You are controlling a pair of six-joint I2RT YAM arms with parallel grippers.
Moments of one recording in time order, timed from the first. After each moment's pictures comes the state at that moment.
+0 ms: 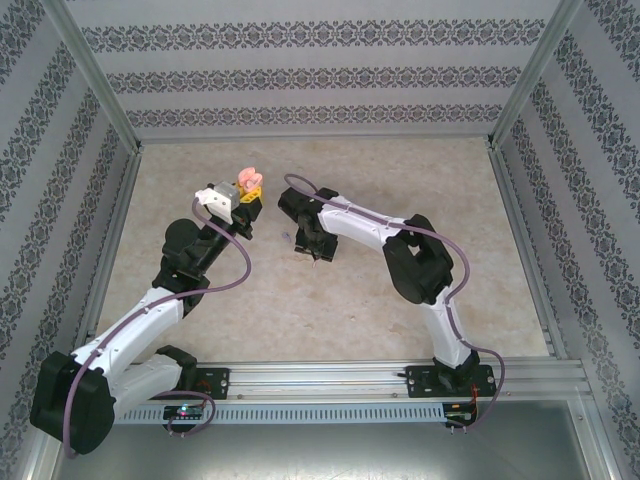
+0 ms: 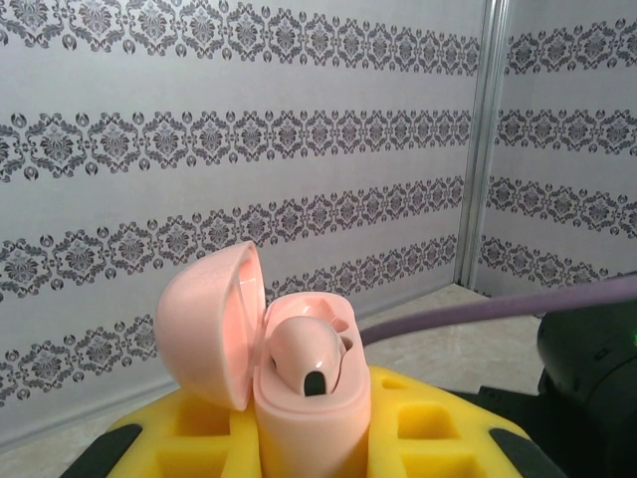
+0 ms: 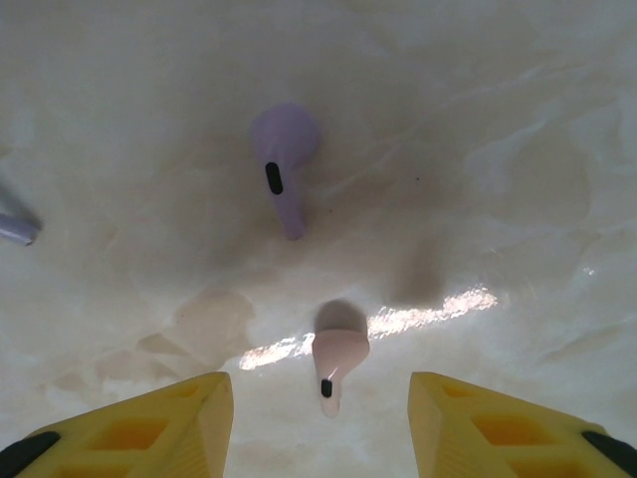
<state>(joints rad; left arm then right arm) -0.36 1.01 0.57 0.60 0.16 -0.02 0.76 2.18 1.75 -1.04 0.05 1.12</state>
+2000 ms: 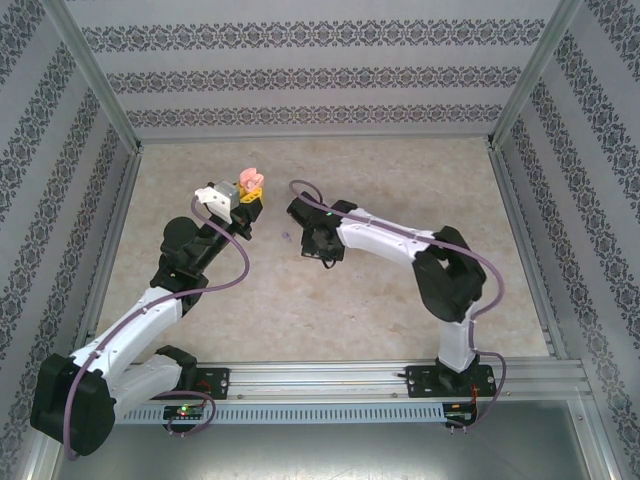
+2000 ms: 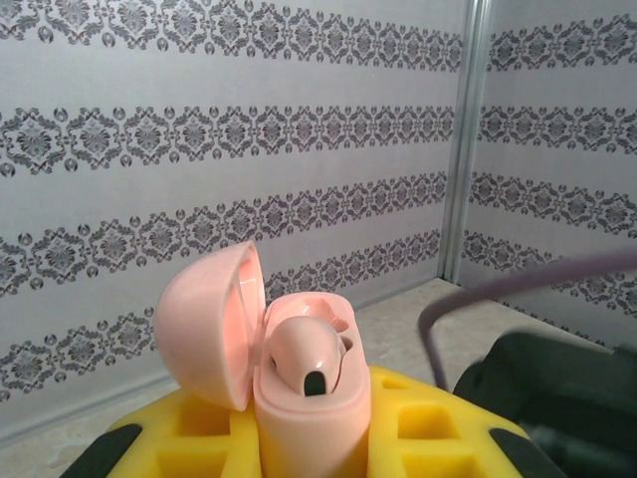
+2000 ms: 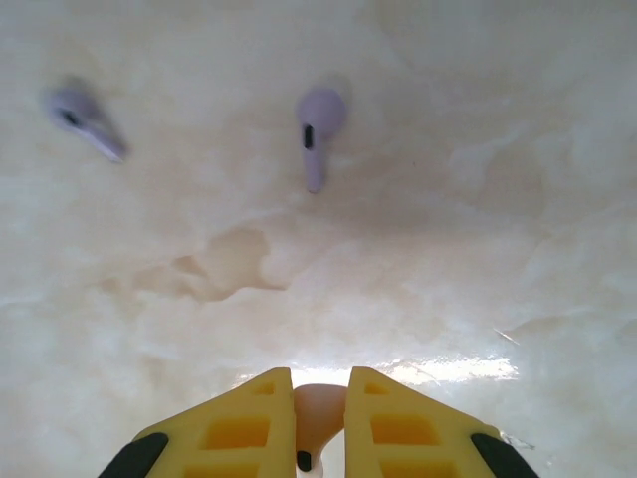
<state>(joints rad) -0.35 1.00 0.59 0.56 0.22 -0.03 0.80 1.90 1.47 -0.81 0.11 0.96</state>
